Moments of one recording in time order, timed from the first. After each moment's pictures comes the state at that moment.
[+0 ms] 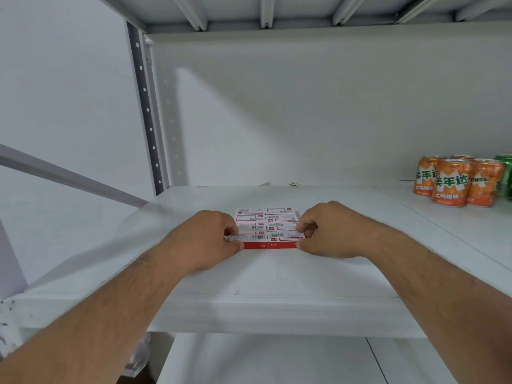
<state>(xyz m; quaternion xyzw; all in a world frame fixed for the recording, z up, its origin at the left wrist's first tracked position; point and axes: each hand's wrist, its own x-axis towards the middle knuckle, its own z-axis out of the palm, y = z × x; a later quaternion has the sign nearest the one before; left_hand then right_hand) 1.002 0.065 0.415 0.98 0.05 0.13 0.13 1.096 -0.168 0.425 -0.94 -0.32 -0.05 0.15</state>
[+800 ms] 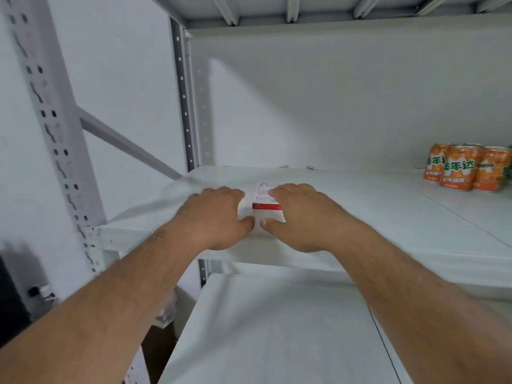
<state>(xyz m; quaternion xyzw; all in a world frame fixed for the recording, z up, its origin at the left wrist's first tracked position) 0.896 0.028 0.419 0.98 0.12 0.15 0.01 0.971 -0.133 0.419 -0.91 -0.38 -0.12 0.08</state>
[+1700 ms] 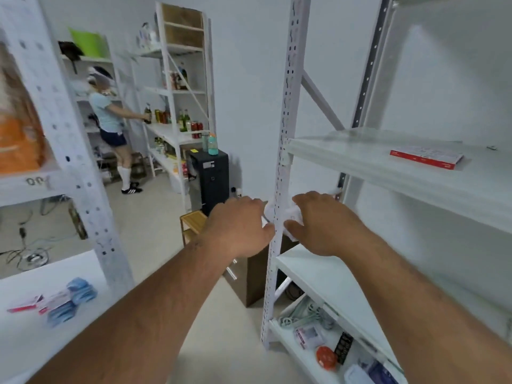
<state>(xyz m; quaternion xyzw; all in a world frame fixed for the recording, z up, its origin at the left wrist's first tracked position) 0.585 -0.125 0.327 0.88 0.45 0.13 -0.01 0.745 -0.192 0.342 -0.75 -0.65 -0.04 0.09</state>
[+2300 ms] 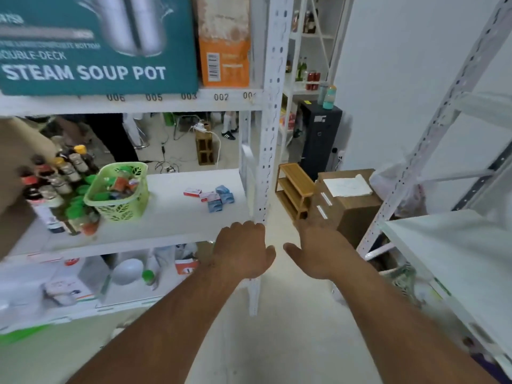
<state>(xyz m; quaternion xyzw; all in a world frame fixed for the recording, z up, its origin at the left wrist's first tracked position) 0.311 -0.232 0.192 0.76 0.65 0.04 0.06 0.476 -0.231 0.212 -0.63 -0.77 0.09 0.02</state>
